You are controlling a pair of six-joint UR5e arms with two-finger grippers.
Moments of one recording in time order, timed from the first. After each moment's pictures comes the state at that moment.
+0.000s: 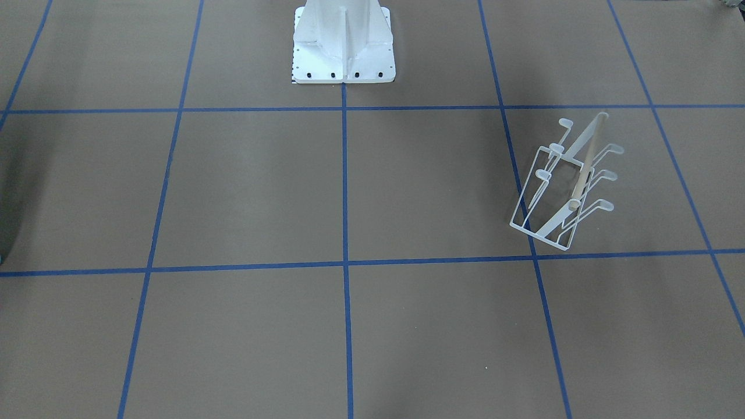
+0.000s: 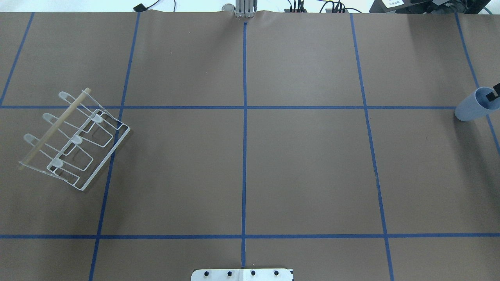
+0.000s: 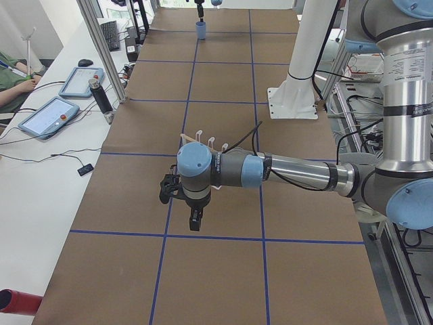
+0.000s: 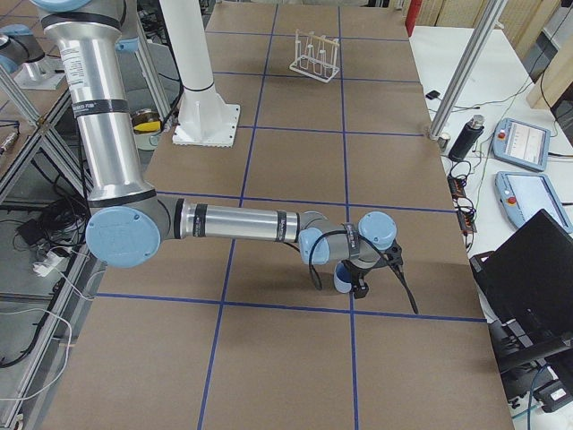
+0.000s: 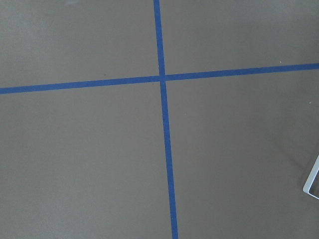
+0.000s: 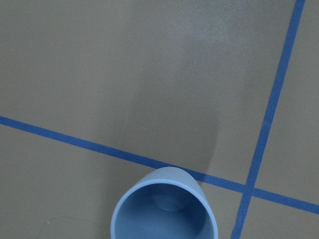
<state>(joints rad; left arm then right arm) -1.58 -1.46 -1.81 -1.48 -2.37 0.06 1.41 -1.39 1.32 -1.35 2.43 0.00</state>
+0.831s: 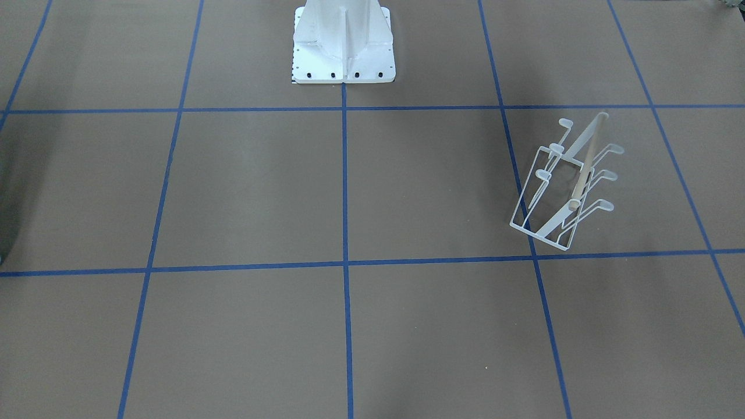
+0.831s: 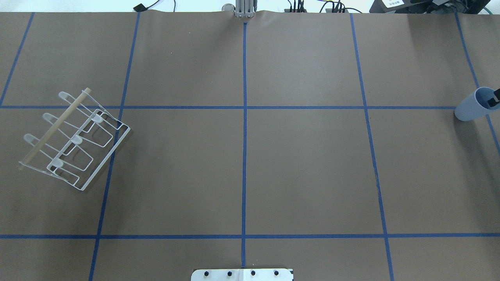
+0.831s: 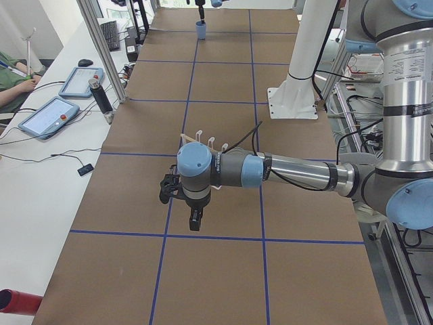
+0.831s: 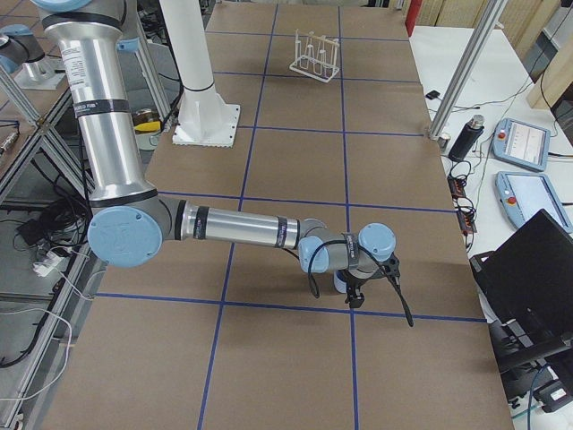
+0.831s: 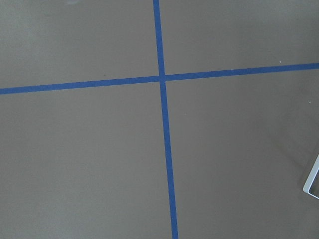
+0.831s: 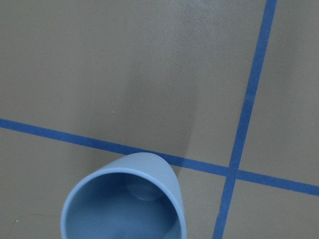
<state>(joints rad) -1.58 -1.46 -1.81 -1.48 -2.37 0.06 1.40 -1.39 1.26 -1.35 2.42 0.01</state>
